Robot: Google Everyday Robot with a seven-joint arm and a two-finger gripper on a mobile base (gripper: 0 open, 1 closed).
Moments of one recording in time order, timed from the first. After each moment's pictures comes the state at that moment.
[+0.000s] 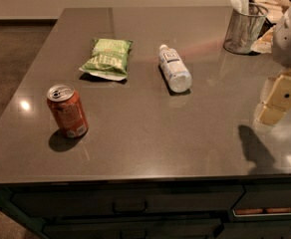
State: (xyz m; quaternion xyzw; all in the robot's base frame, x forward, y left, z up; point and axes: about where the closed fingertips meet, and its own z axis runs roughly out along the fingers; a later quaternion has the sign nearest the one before) arm 0.438 -0.217 0.976 -0.60 0.78 -0.03 0.16
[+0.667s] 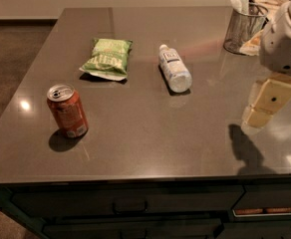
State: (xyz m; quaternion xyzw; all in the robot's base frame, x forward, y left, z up) arm 0.439 -0.199 0.970 -0.61 0.77 -0.03 0.17
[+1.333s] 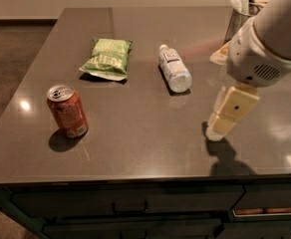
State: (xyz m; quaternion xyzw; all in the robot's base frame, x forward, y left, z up) arm 0.444 -0.145 0.951 -0.62 0.76 0.03 0.21
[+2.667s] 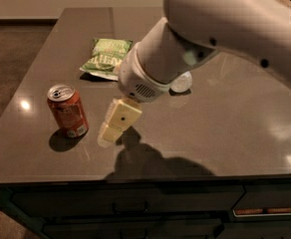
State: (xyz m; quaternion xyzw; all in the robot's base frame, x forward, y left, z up) arm 0.460 0.055 0.916 -0.65 0.69 0.16 0.29
